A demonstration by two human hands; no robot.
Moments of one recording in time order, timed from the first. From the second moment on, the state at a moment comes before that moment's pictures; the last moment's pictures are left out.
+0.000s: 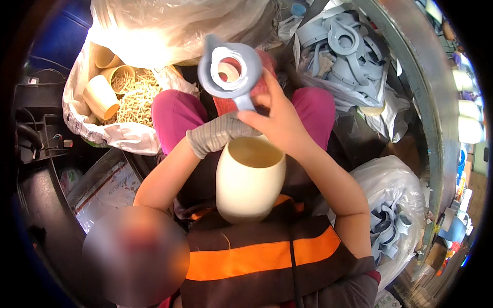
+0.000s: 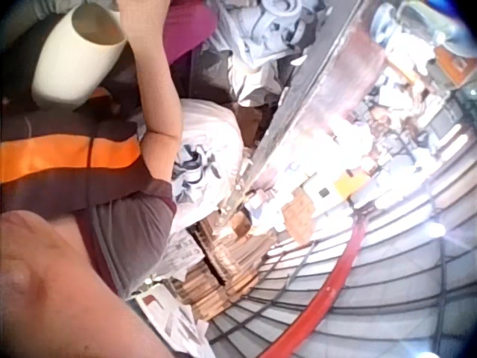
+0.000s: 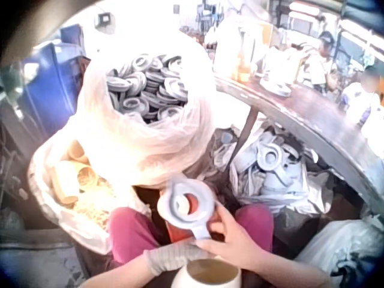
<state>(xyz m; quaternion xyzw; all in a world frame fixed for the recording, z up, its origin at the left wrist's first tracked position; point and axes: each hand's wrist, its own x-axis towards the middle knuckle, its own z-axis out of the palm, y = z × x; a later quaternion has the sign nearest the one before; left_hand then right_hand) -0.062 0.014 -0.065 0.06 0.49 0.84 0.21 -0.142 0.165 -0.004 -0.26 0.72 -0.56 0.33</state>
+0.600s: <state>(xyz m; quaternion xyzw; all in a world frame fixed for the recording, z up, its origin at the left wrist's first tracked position) -0.034 0.011 -0.073 -0.10 0.29 0.94 0.15 -0.162 0.225 0.021 -0.18 0.75 -0.58 0.25</state>
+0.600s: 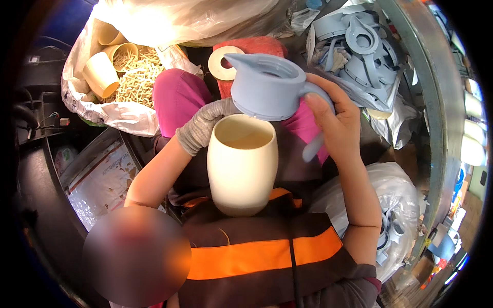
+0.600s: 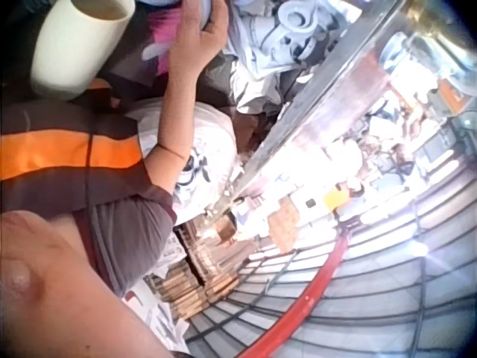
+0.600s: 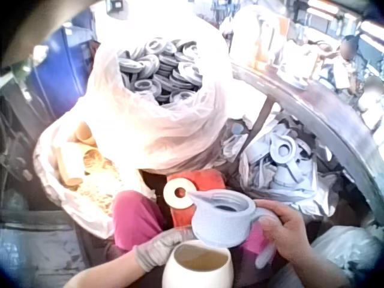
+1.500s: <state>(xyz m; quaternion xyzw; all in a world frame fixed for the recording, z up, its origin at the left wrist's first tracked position) -0.018 0.010 -0.078 -0.03 0.41 0.90 0.11 -0.138 0.215 -0.023 -0.22 0.77 -0.51 0.29</state>
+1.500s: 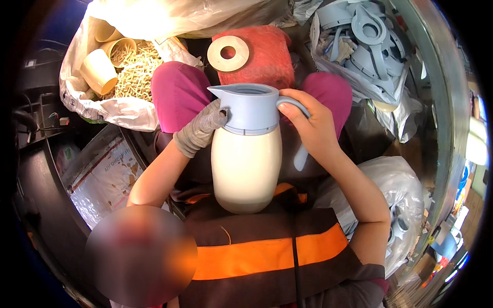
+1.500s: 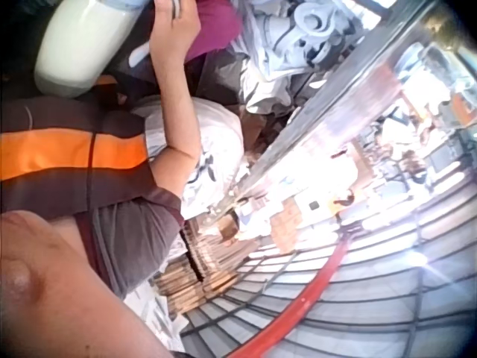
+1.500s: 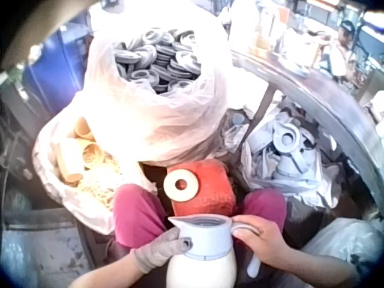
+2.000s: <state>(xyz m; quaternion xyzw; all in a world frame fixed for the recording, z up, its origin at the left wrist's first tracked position) -0.015 0.019 -0.049 -0.04 0.51 0.85 0.14 -0.172 0.227 -0.006 -0.14 0.63 -0.45 0.62</state>
